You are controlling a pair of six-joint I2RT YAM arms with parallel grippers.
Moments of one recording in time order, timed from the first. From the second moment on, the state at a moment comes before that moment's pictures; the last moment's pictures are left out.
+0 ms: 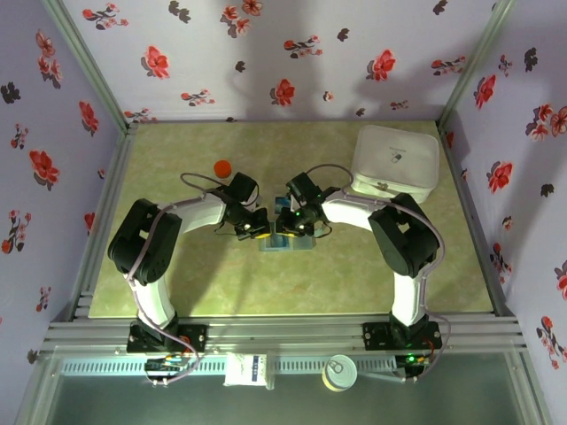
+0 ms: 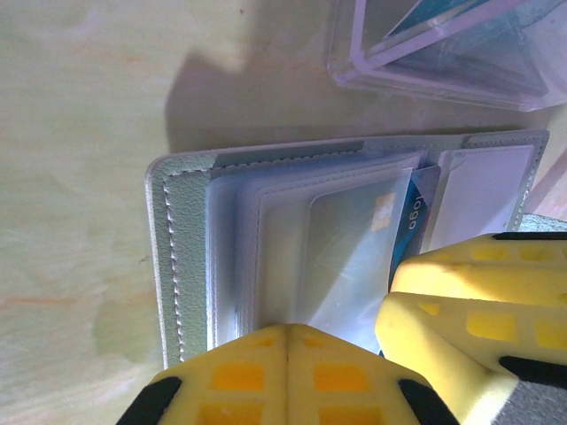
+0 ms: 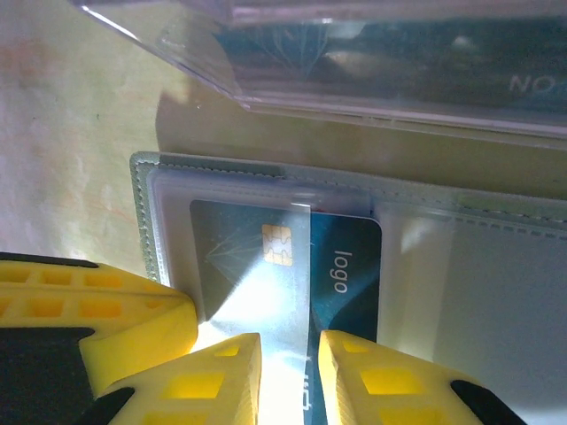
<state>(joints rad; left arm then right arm) -0.57 1.82 1.07 -0.43 0.42 -0.72 0.68 1.92 1.19 -0.40 -0.39 0.72</state>
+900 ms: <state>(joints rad) -0.61 1.82 1.13 -0.50 0.40 -0.72 0.60 1.81 1.05 -0.33 -0.42 0.76</state>
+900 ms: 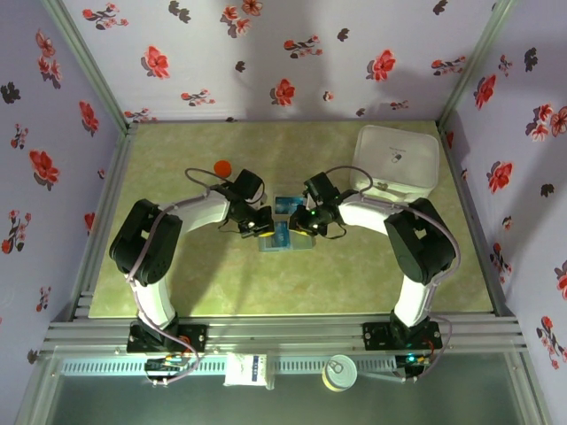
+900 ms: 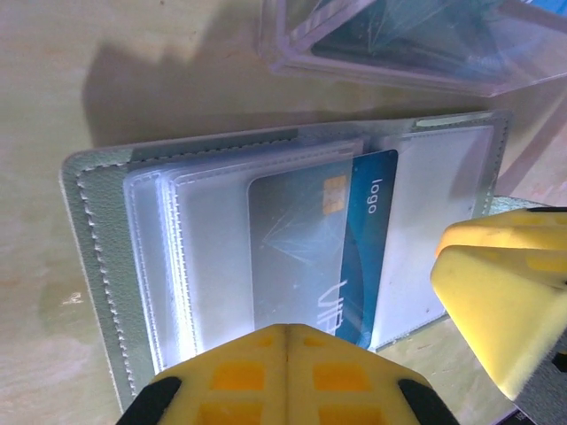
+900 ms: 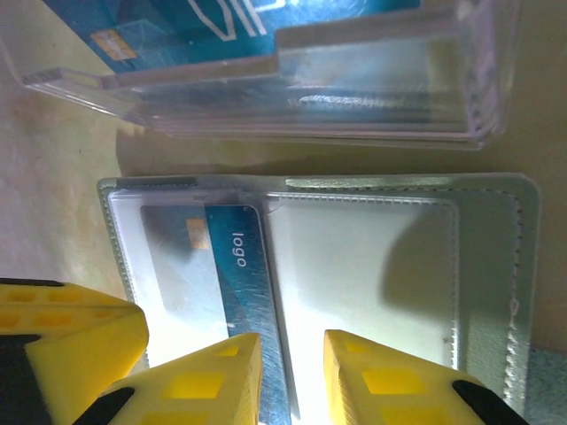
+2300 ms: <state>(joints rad) -0.61 1.85 1.14 -0.54 0.36 -0.70 0.60 1.88 0.99 -0.08 -0.56 0.86</state>
